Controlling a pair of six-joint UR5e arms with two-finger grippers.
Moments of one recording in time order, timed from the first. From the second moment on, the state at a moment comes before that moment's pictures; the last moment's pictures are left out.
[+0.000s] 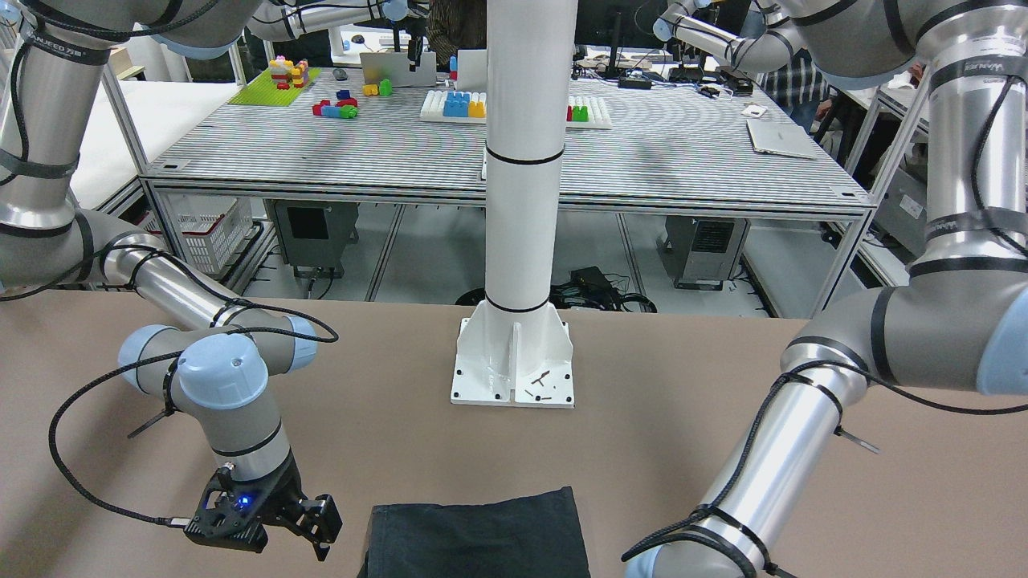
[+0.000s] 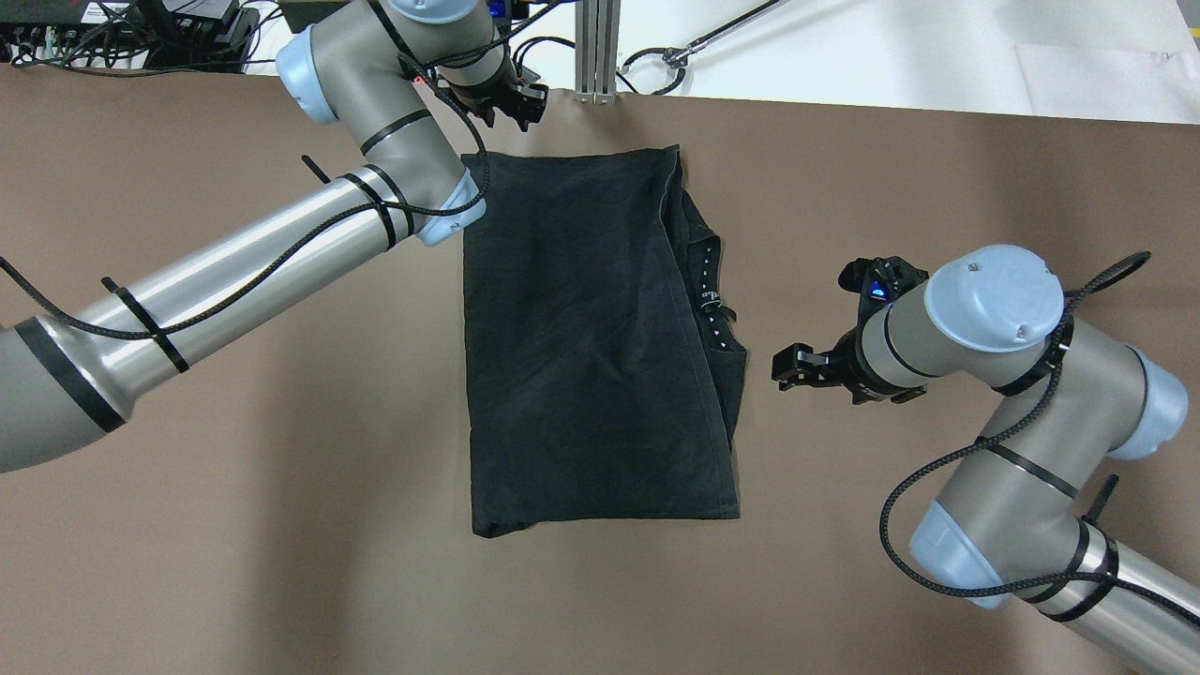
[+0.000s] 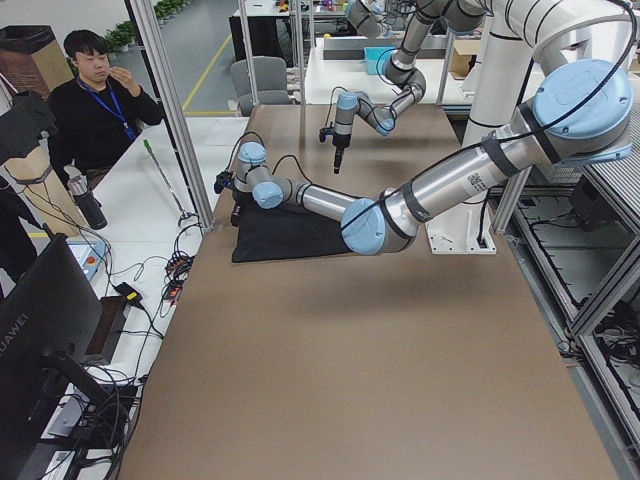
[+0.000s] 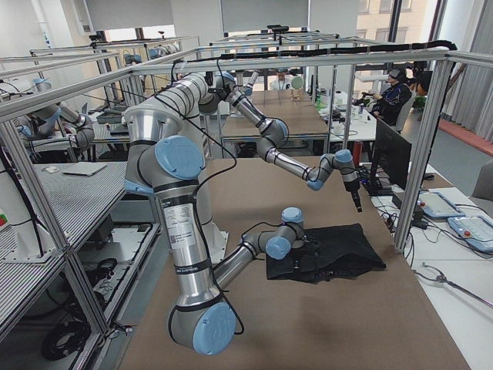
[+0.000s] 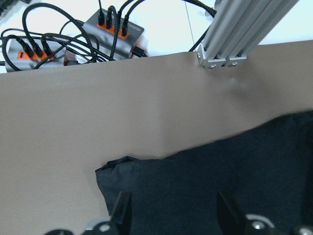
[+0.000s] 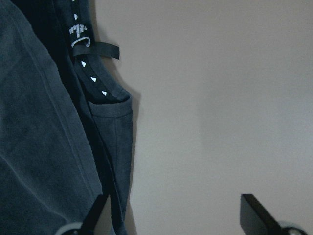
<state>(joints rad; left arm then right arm) -0.97 -2.72 -0.77 -2.15 -1.98 -0.86 0.75 -1.23 1.87 -1.40 1.97 1.21</state>
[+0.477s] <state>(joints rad) -1.00 -2.61 -0.91 -2.15 -2.07 -0.86 0.74 -1.19 1.66 -1.07 1.96 1.47</state>
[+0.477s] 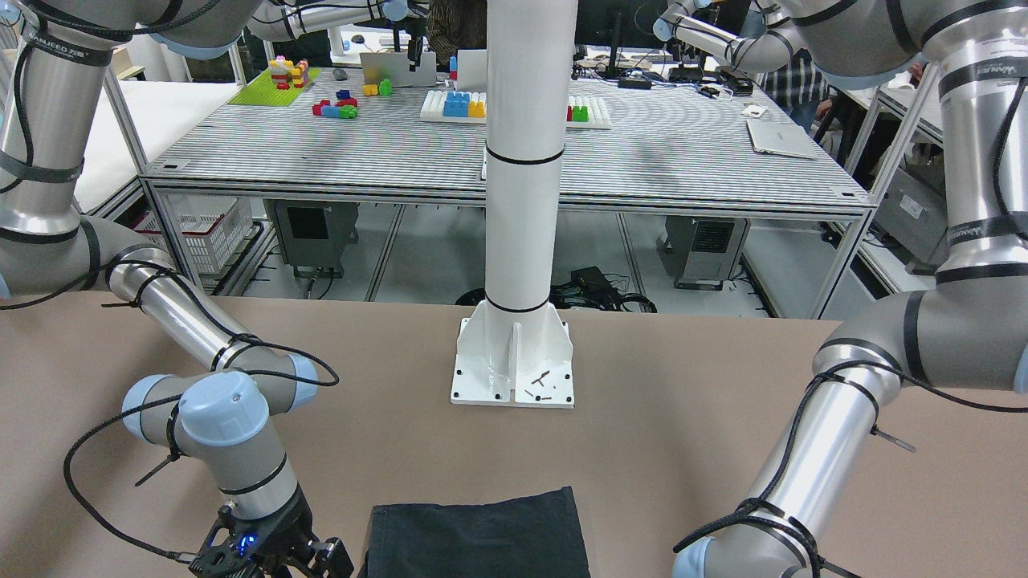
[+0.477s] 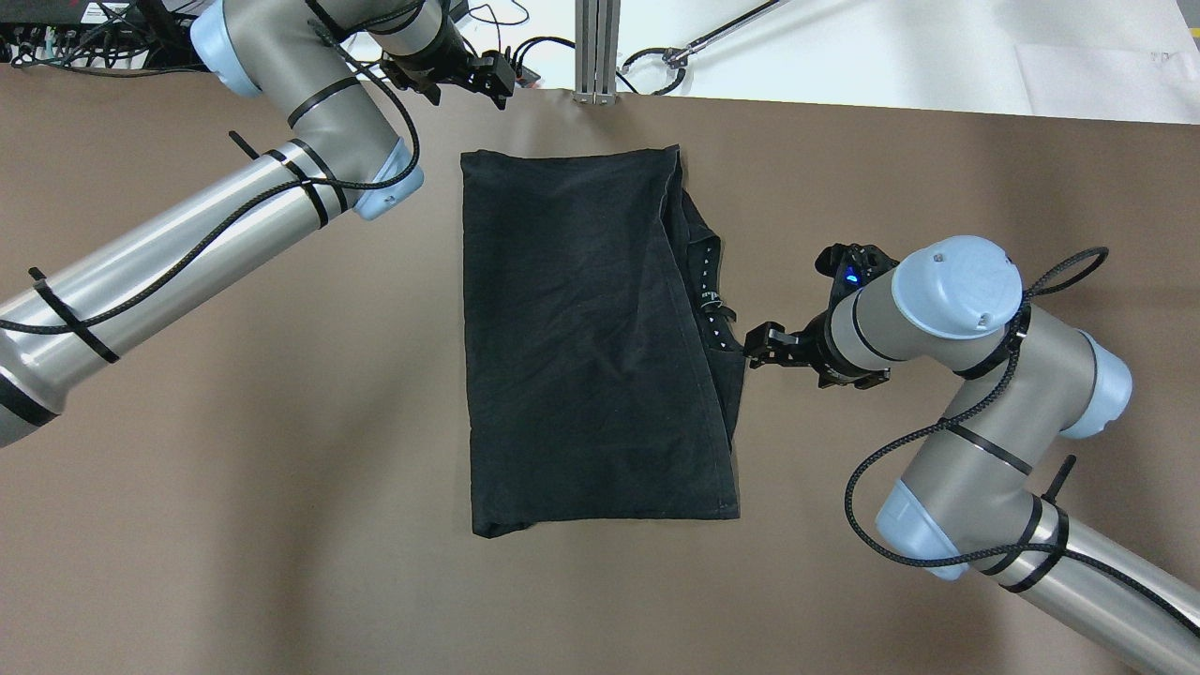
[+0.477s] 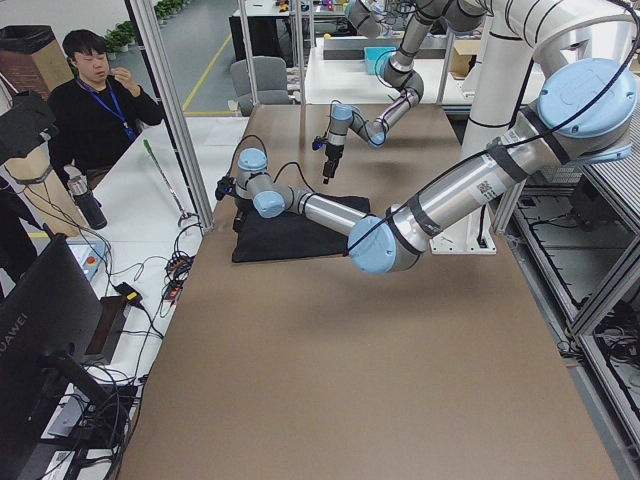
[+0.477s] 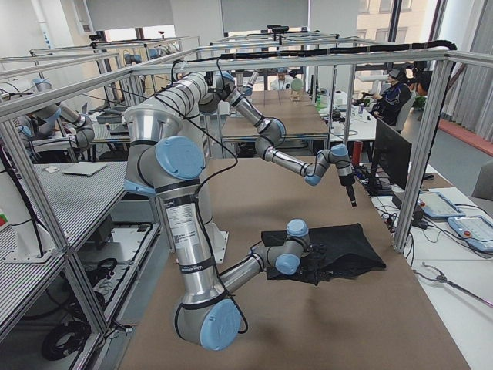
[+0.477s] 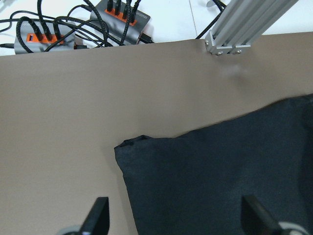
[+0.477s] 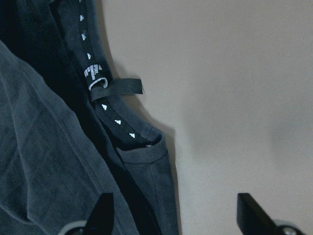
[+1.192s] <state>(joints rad) -1.00 -2.58 -0.92 -2.15 -2.07 -0.86 0.59 -1.19 1.61 -0.95 1.83 1.64</state>
